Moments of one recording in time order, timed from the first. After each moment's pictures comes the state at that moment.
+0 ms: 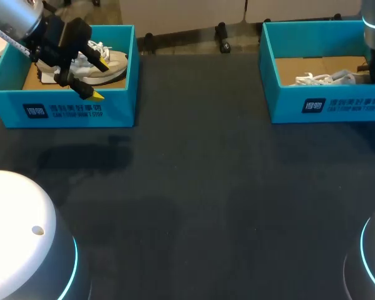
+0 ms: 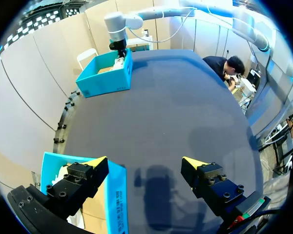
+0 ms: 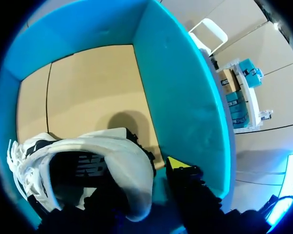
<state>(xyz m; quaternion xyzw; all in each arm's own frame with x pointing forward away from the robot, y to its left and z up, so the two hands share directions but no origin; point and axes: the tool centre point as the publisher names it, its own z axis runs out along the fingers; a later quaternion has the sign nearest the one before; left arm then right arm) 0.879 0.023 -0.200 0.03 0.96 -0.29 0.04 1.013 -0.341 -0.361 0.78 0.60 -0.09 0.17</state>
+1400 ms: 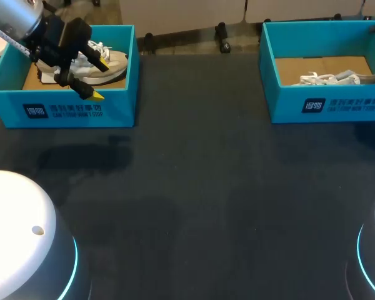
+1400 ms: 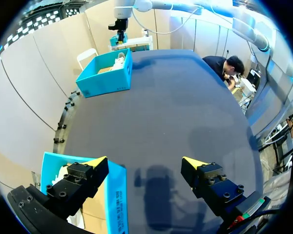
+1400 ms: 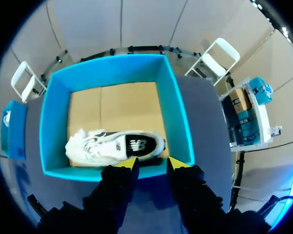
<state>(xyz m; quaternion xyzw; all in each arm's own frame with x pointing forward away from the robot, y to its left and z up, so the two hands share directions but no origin) 0.879 0.023 -0.200 0.03 0.96 -0.29 0.04 0.994 -0.292 -0.225 0.74 0.65 0.03 0.16</state>
